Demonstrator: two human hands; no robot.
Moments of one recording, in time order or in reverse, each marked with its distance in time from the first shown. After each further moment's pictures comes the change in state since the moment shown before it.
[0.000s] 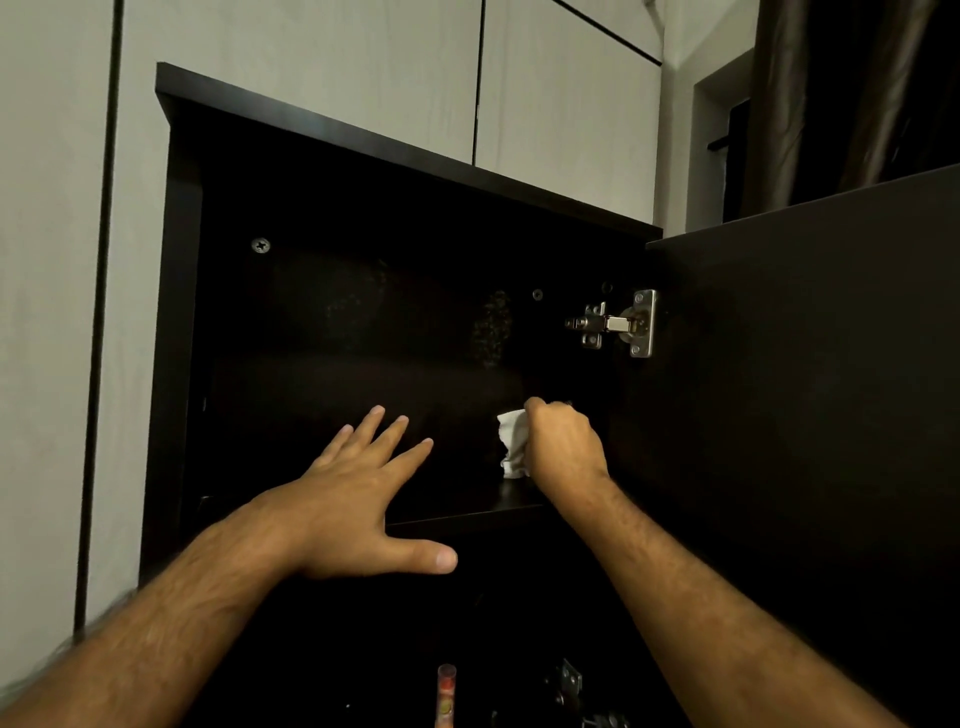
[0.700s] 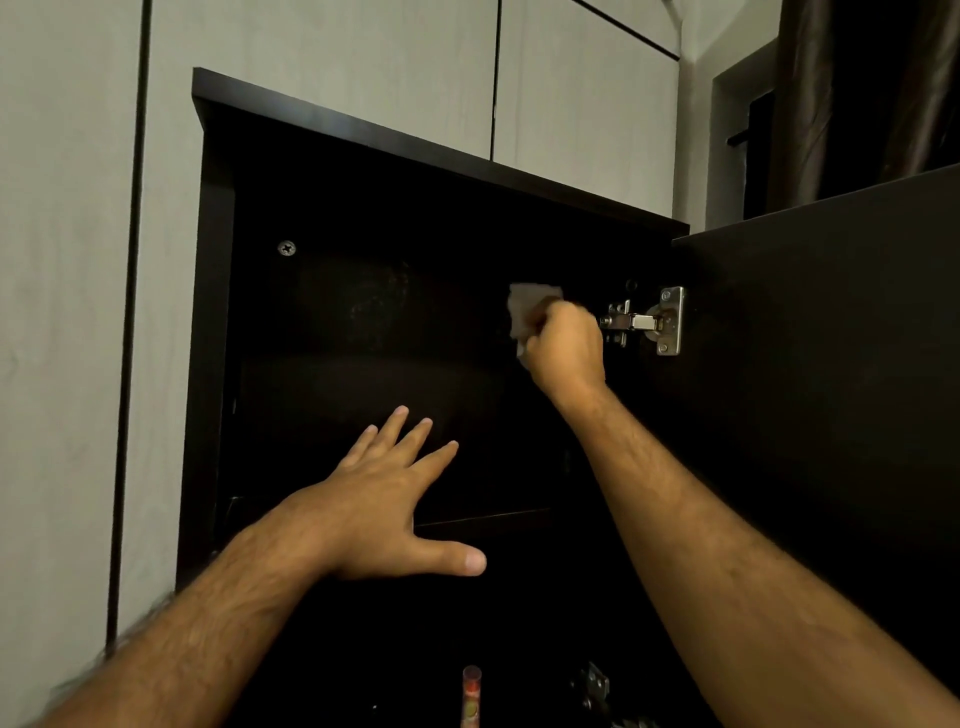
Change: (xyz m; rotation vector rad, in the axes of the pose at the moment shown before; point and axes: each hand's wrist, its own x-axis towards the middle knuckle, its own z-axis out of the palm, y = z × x) left_hand 0.003 -0.004 0.000 -0.010 -0.009 0.011; right_hand 0.058 -0.037 -0.051 0.422 0.319 0.073
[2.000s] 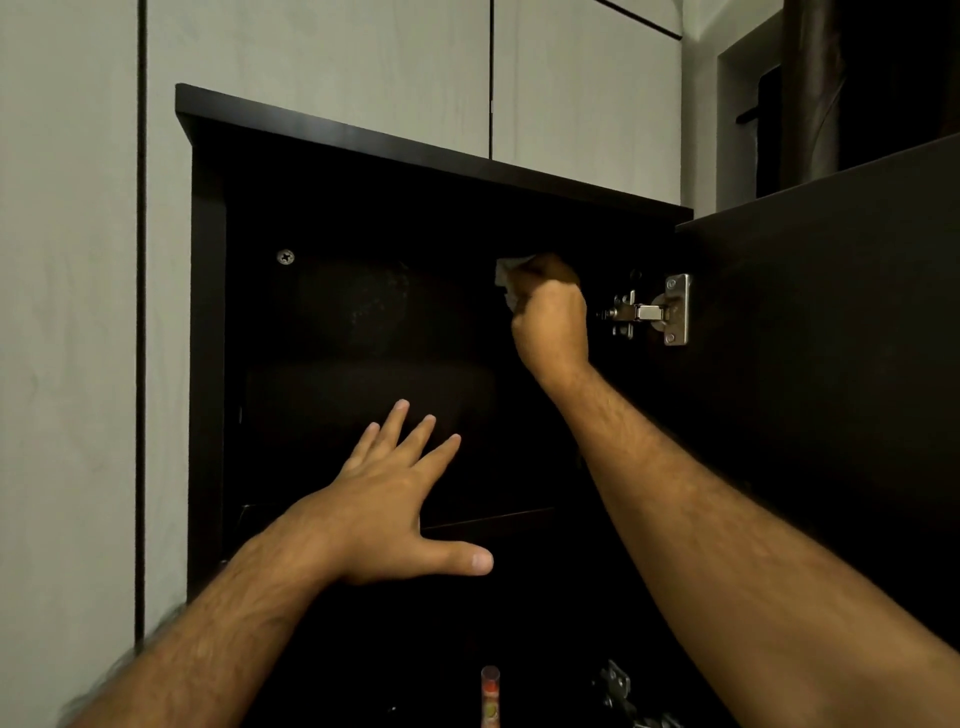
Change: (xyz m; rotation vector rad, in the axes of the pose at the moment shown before) left_hand -0.001 0.001 0.004 0.007 0.060 -0.020; right_hand 0.030 0.002 0.033 0.055 0.180 -0.208
